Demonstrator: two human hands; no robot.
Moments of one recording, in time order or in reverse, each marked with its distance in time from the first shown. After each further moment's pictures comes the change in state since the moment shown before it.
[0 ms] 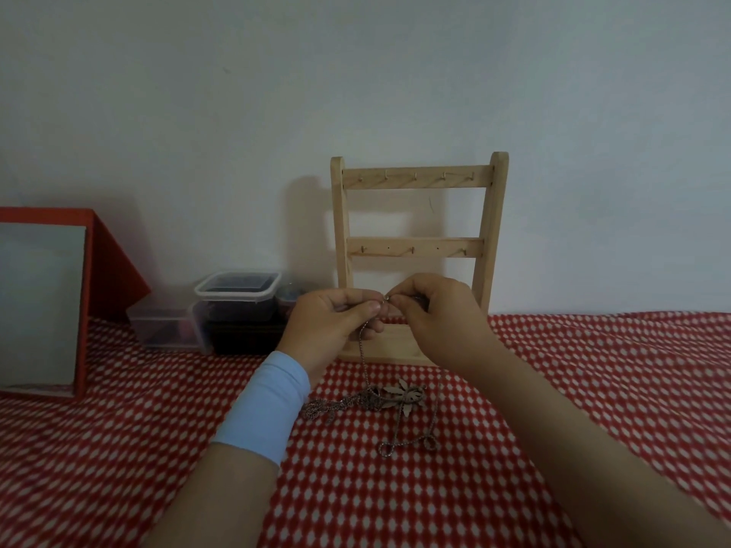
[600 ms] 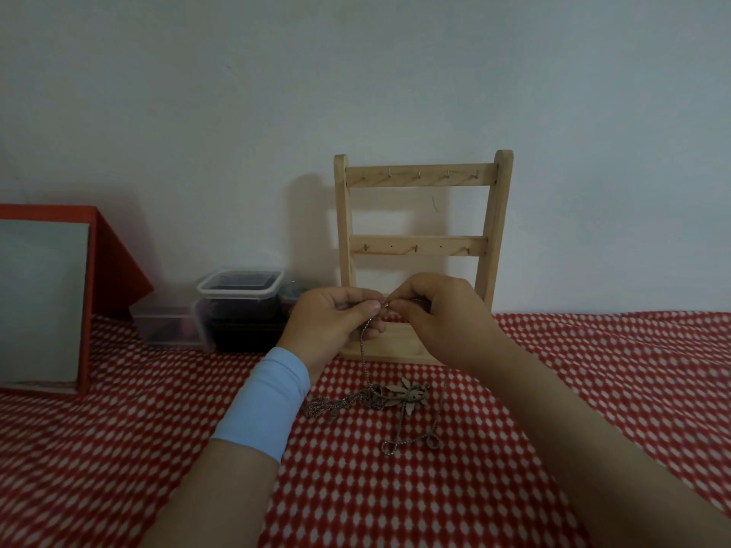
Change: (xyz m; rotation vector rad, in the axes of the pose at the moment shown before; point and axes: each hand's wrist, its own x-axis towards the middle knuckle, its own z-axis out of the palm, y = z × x) left_hand 0.000 0.004 -0.002 0.029 -0.006 -0.029; right_hand 0.000 -0.002 -0.007 -0.034 -0.084 -0.067
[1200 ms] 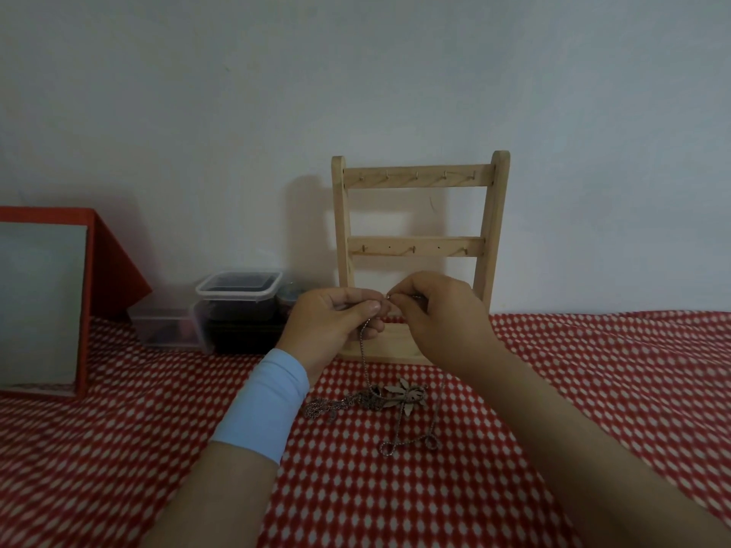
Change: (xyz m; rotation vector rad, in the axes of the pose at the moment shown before) left_hand 0.000 0.000 0.002 -0.040 0.001 0.009; right_hand -0.001 0.000 0.007 -0.082 0.117 0.022
